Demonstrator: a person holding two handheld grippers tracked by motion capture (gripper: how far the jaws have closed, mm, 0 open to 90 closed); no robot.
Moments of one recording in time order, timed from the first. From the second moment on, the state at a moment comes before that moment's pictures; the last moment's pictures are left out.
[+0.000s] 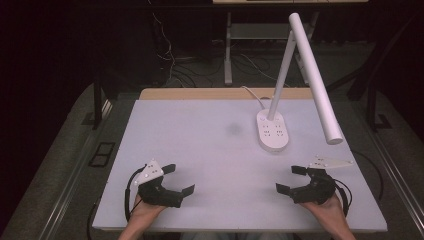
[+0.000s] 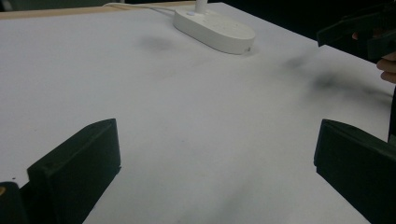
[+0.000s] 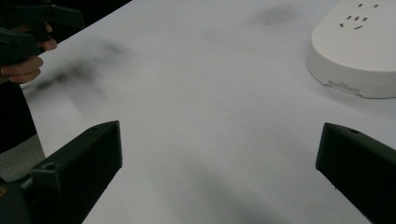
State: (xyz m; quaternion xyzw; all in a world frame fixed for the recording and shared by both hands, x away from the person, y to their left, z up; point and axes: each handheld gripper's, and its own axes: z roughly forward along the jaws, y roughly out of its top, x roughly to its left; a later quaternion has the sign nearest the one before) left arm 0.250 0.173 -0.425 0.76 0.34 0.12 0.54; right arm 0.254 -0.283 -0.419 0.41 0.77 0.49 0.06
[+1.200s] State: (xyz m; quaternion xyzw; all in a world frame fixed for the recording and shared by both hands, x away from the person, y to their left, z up) left arm 0.250 0.172 -0.426 0.77 0.34 0.11 0.54; right arm 0.258 -0.287 -0.408 0.42 0.78 0.47 0.04
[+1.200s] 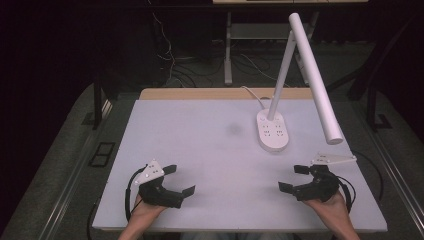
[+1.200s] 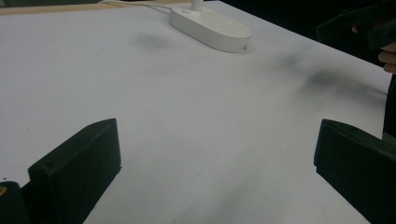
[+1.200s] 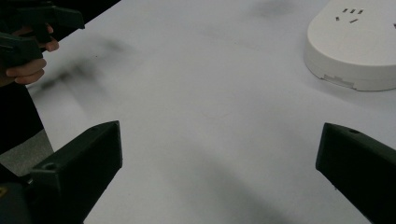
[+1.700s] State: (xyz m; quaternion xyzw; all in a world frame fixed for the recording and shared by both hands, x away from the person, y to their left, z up) left arm 0.250 0.173 -0.426 0.76 0.34 0.11 0.54; right arm 0.267 -0.285 -0.393 0.42 0.78 0.47 0.04
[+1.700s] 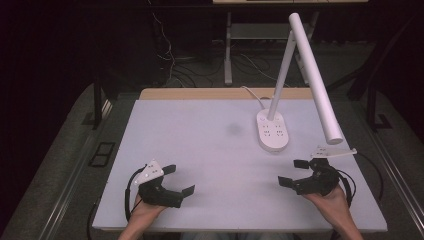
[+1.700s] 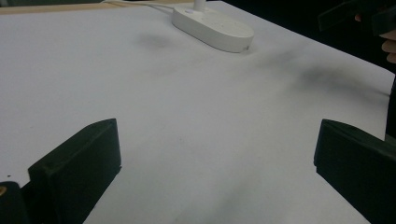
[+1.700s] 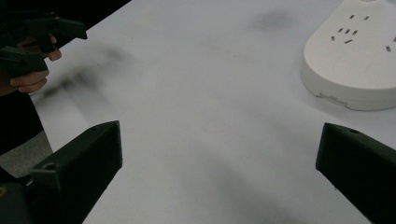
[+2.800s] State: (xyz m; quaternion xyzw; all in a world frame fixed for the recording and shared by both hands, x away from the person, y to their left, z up) left arm 0.250 0.174 -0.426 0.76 0.34 0.12 0.54; right arm 0.312 -0.288 -0.367 0.42 0.78 0.46 0.06
